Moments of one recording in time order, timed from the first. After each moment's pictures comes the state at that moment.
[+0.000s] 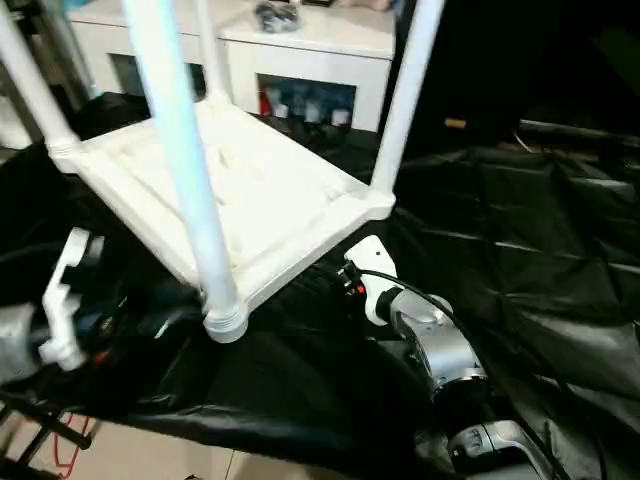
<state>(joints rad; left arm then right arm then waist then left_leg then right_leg) -0.07 0.63 0.16 -0.26 -0.64 0.79 -1.07 -0.42 -0.25 0.16 0.52 0.06 0.16 0.57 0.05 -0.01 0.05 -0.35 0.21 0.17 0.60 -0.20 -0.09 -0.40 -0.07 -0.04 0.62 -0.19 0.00</state>
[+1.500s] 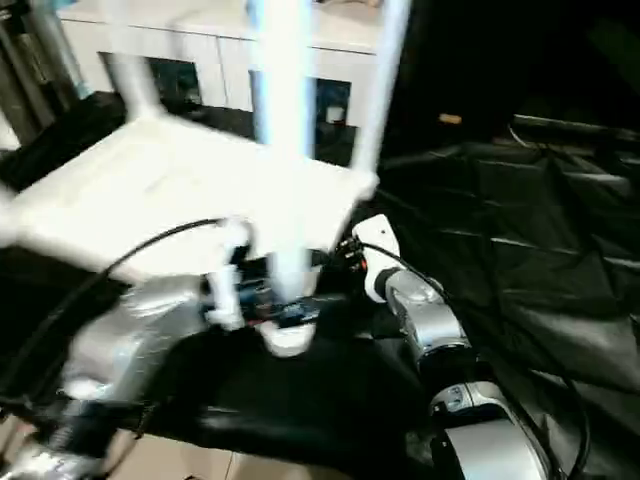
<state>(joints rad) -0.42 0.14 -0.24 0.04 -0.42 0.45 -0.95 -0.59 -0.18 0.08 0.79 0.03 0.12 0.42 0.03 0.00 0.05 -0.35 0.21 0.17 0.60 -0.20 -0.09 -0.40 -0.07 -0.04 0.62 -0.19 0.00</state>
